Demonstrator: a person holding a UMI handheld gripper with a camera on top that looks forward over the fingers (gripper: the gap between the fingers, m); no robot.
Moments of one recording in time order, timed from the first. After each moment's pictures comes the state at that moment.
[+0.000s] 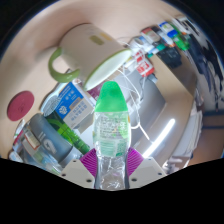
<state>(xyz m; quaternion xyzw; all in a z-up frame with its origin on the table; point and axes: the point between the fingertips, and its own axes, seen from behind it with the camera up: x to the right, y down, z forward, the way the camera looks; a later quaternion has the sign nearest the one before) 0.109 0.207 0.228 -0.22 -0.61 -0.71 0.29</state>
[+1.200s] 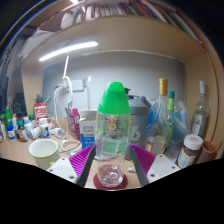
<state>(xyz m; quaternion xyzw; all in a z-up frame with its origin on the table) 0.200 0.188 0.083 -0.76 0.01 -0.02 0.65</state>
